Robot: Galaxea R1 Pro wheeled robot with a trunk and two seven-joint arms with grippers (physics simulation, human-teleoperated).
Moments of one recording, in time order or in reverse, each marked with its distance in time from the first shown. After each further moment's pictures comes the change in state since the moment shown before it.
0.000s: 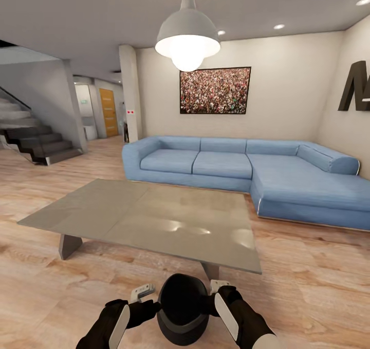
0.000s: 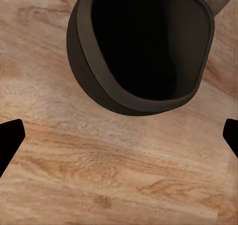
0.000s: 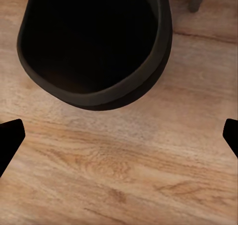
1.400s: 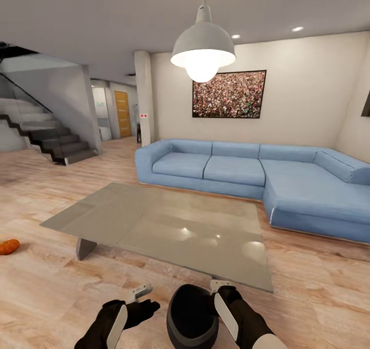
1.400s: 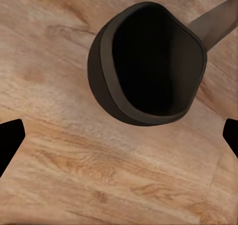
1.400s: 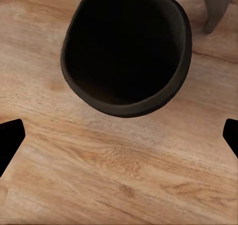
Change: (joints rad) left arm 0.000 0.000 0.041 0.000 0.000 0.000 0.000; right arm 0.000 0.000 0.005 -0.001 0.001 0.000 -0.010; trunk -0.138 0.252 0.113
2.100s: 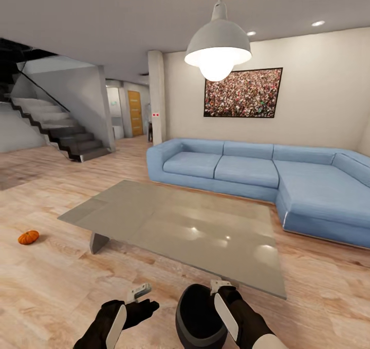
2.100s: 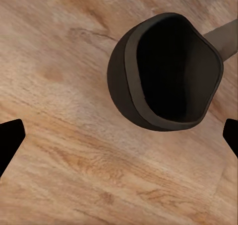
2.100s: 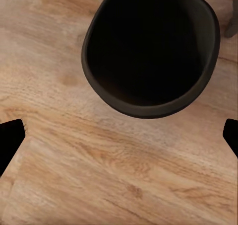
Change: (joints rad) left arm 0.000 0.001 0.011 -0.001 0.000 -0.001 0.000; right arm 0.000 0.000 0.000 0.001 -0.002 0.000 -0.001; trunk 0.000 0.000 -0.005
